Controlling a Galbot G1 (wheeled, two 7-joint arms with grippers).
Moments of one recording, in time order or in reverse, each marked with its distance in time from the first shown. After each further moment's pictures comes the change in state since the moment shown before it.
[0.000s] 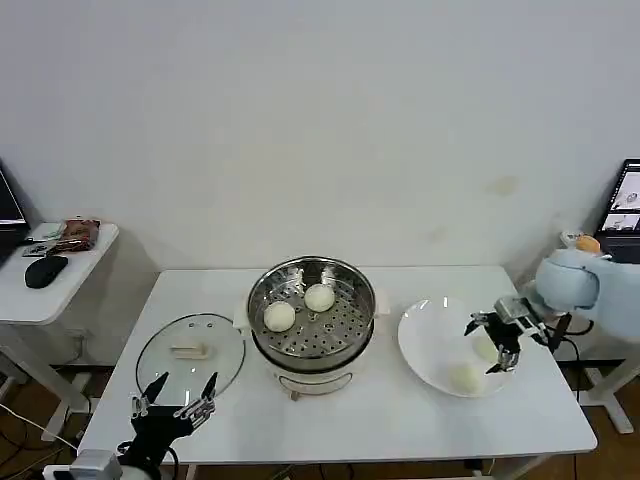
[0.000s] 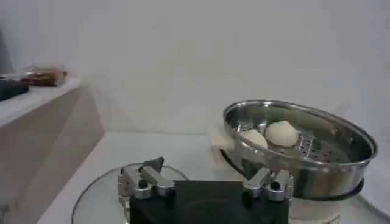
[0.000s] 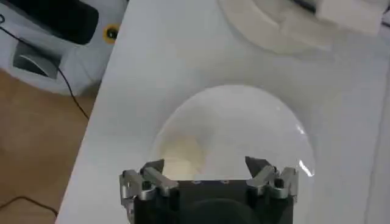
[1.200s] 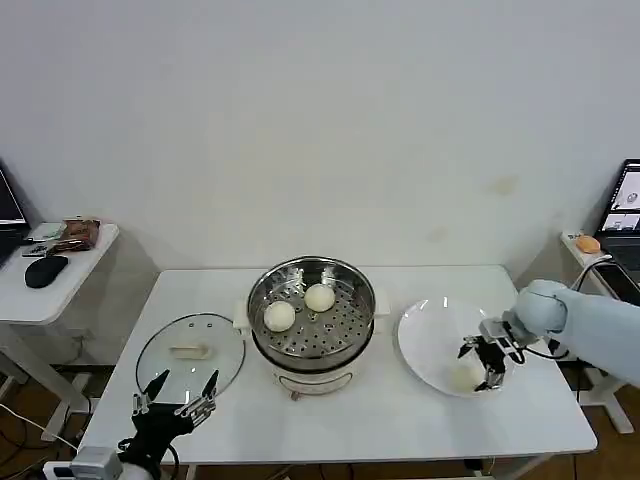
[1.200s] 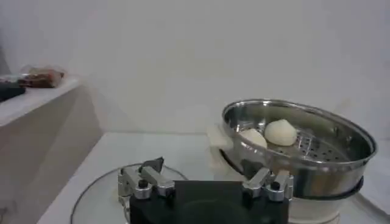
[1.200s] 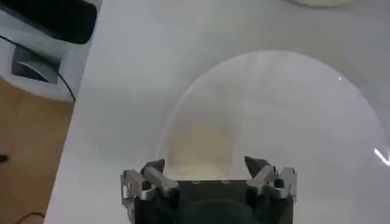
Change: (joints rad) left arm -0.008 0.009 -0.005 -0.003 -0.002 0.009 0.006; right arm -0.305 0.082 0.237 -0.161 -0.043 -0.027 -0.008
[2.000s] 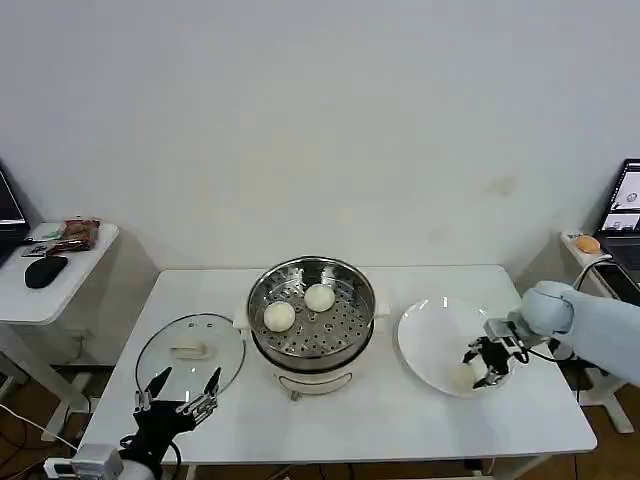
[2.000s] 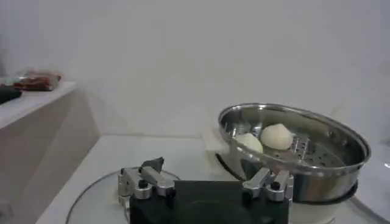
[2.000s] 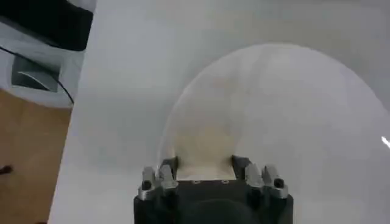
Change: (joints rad) left arm -0.017 0.001 0.007 -0.008 -0.011 0.016 -0.007; right arm 0.046 -0.033 -0.020 0.021 0.047 0.016 -0.010
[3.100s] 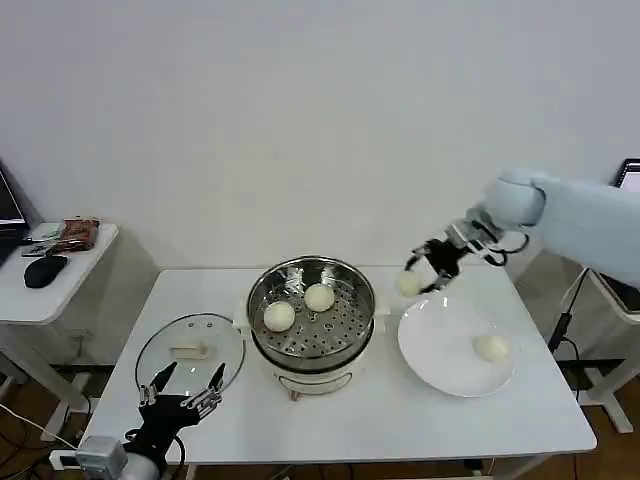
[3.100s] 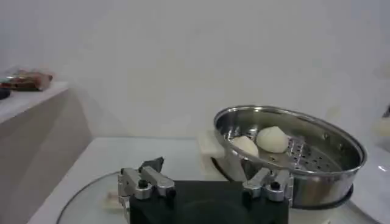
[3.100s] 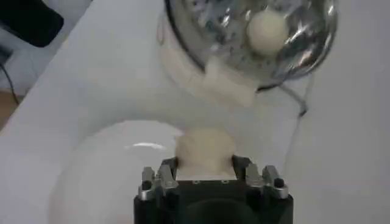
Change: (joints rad) left arm -0.032 0.016 0.014 0.009 -0.021 0.006 0.003; right arm 0.473 0.308 -0.155 0.000 0.161 0.232 0.024
